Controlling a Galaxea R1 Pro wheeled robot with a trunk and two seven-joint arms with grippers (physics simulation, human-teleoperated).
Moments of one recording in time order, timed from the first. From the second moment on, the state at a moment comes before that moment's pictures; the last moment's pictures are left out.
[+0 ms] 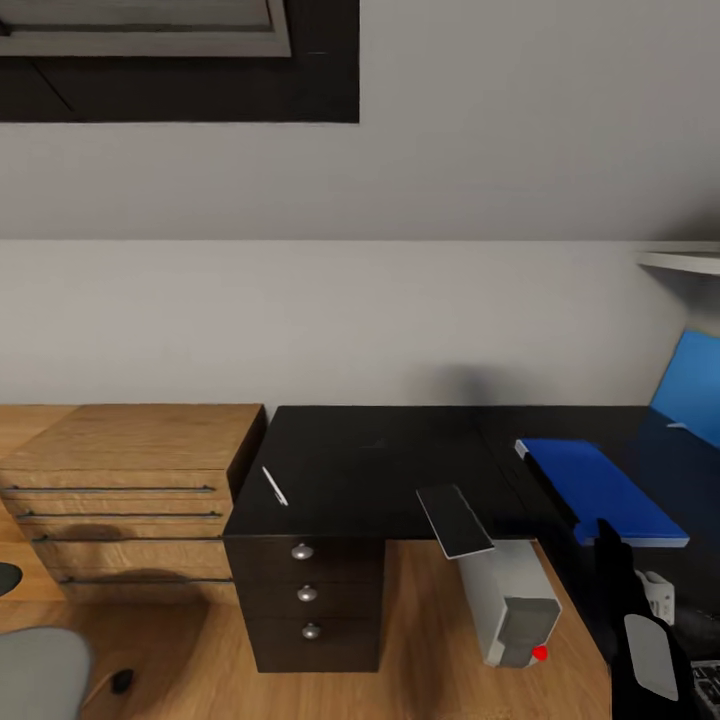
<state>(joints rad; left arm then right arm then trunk) 0.04 -0.10 -0.11 -0.76 0.33 -0.08 0.29 -0.43 0.08 -0.83 -1.06 -0.95 0.17 0.12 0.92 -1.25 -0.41</state>
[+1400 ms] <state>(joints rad) 0.04 -0.11 -0.11 -0.76 0.33 -0.08 0.29 -0.55 0.07 -0.73 -1.04 -0.94 0.14 -0.18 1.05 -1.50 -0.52</state>
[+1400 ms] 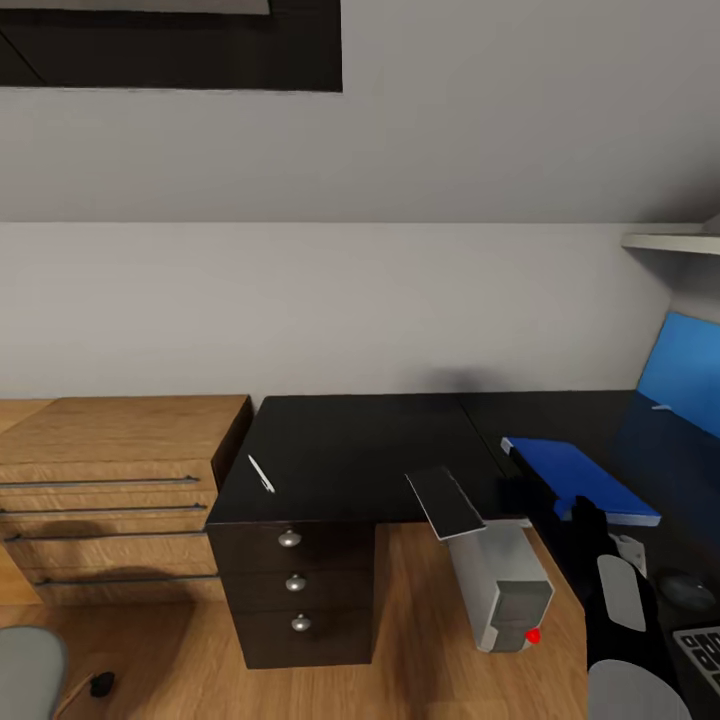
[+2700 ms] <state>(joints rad) 0.04 -0.11 -0.11 -0.77 0.33 -0.08 0.29 -0.56 0.08 -0.73 -1.02 -0.74 0.12 -0.18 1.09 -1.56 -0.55</state>
